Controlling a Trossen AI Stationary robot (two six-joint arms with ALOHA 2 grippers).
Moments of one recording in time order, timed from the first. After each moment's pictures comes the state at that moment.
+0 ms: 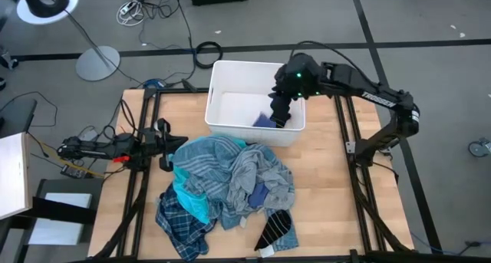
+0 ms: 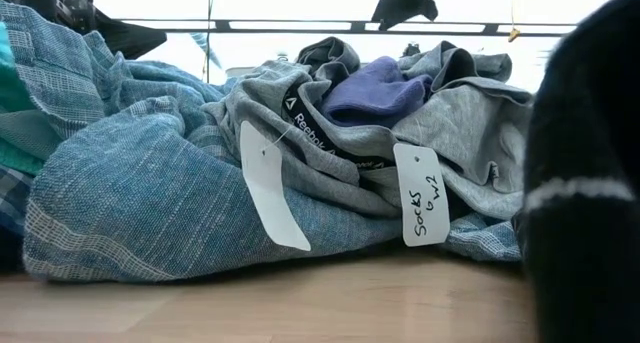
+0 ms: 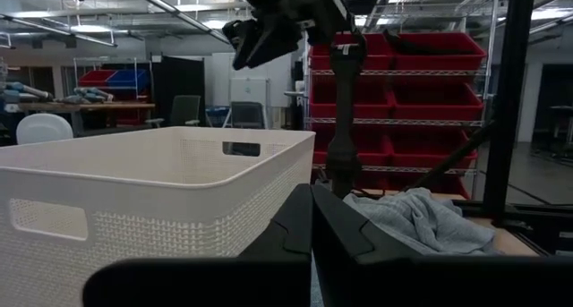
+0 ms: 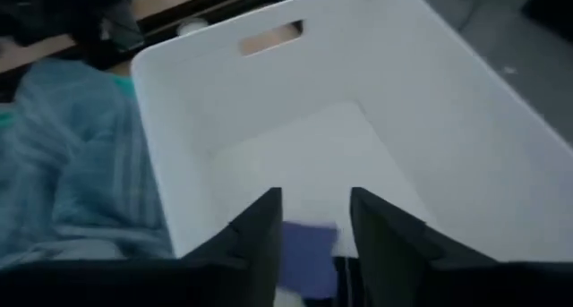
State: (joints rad) left arm -0.12 0.00 0.01 0.24 -0.31 0.04; right arm -0.30 1.48 1.72 -0.96 0.10 0.16
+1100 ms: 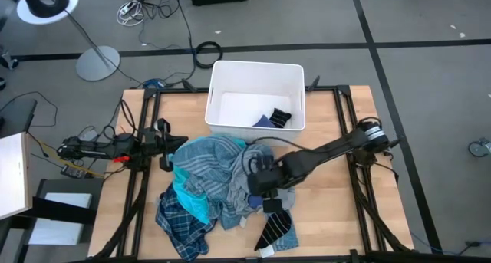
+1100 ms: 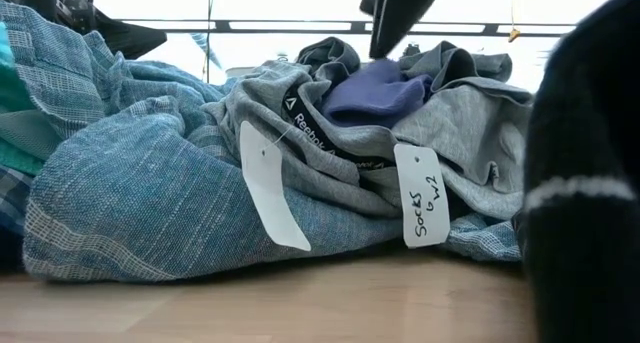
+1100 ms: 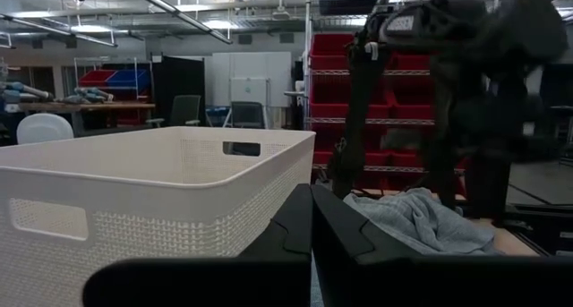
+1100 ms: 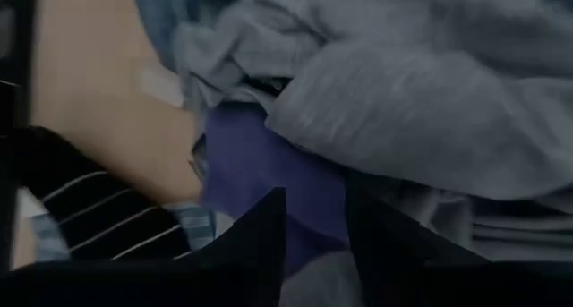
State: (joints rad) left arm -0.12 0.00 0.01 0.24 -0.31 0.04; right arm 0.36 1.91 1.72 -1.01 0.13 0.23
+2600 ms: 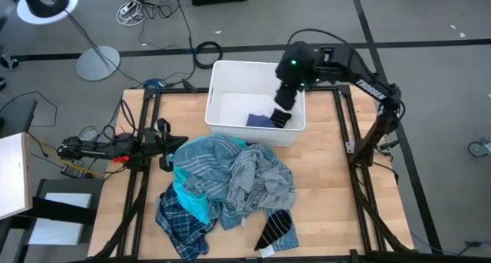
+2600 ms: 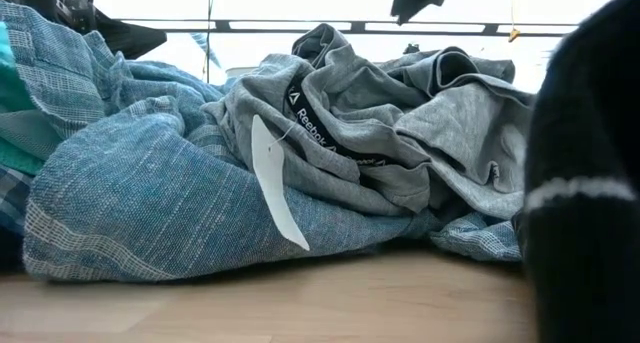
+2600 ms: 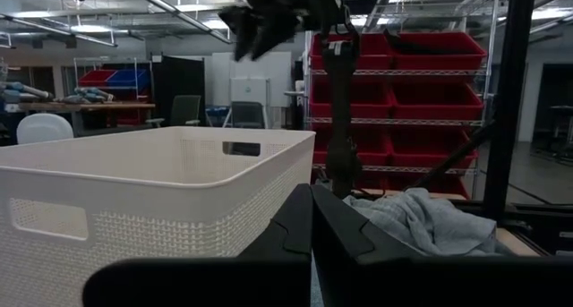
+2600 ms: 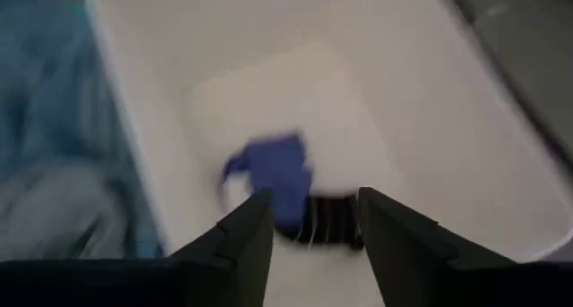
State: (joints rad) left arm -0.12 0.00 0.01 0.24 -0.31 0.04; right arm -0.34 1.68 2.16 -1.46 0.09 0.09
